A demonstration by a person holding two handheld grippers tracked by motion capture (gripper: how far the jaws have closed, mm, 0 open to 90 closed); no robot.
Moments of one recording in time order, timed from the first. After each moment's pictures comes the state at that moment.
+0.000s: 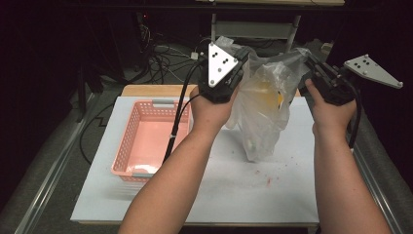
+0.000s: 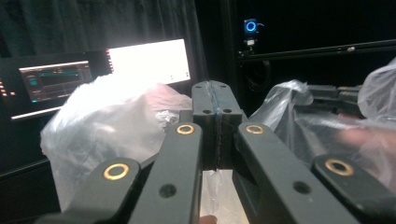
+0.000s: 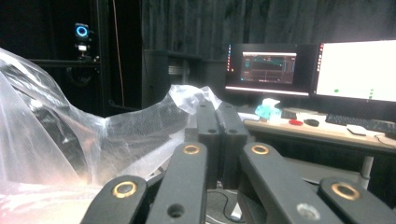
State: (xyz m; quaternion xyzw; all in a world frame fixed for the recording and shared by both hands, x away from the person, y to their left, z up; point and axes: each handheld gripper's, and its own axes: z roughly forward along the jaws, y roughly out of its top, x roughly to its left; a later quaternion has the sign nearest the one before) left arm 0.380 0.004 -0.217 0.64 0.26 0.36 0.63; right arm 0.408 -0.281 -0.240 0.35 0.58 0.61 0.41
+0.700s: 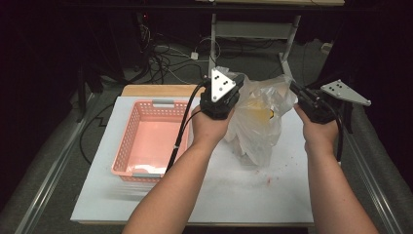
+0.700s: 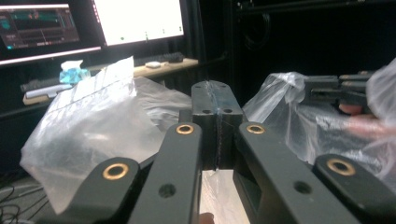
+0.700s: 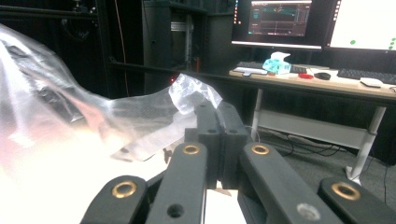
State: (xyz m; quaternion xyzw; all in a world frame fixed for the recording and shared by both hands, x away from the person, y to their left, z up) left arm 0.394 0.006 -0.280 0.69 0.30 0.31 0.58; right arm 0.416 -0.281 -0.307 0.38 0.63 0.57 0.37
